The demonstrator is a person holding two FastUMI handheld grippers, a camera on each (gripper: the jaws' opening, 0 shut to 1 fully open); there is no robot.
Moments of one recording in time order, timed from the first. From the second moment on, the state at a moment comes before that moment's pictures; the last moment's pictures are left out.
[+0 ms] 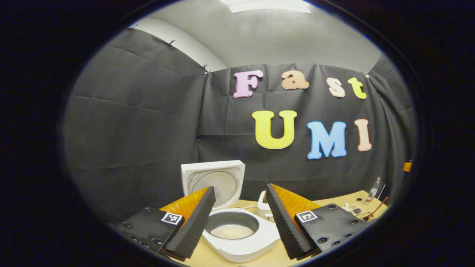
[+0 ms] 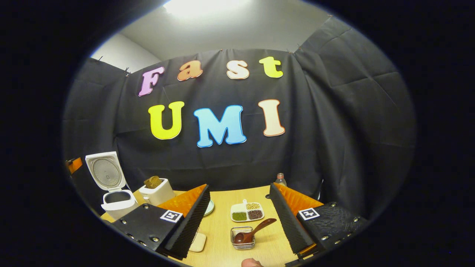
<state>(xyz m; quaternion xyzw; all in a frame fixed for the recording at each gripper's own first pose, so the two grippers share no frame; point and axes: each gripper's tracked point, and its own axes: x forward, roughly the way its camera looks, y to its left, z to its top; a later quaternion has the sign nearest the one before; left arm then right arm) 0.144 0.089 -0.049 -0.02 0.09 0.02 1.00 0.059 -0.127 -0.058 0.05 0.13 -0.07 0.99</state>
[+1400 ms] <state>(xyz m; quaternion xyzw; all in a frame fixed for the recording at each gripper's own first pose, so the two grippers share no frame) 0.434 0.234 -0.132 -0.01 0.17 0.10 0.98 0.010 -0.111 -0.069 -0.02 0.14 -0.15 0.98</state>
